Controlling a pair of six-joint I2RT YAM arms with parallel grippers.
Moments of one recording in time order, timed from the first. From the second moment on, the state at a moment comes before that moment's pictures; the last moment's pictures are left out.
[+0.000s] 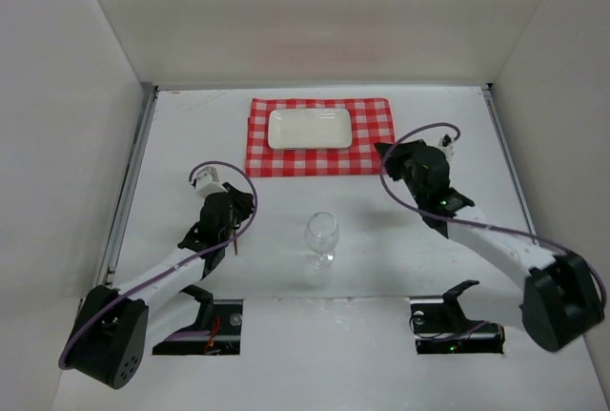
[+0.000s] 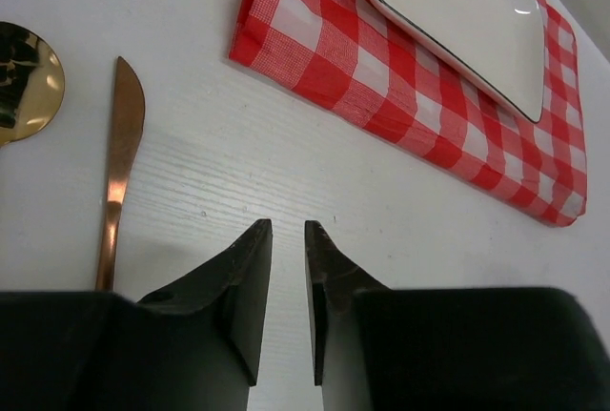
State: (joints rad) left arm -0.40 0.99 0.24 0.33 -0.28 -0.80; right arm 0.46 1.24 0.67 0.30 0.27 1.41
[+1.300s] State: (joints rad) left arm -0.40 0.95 0.22 0.34 -0.27 -0.80; right arm 1.10 1.31 1.33 -0.78 0.30 0.40
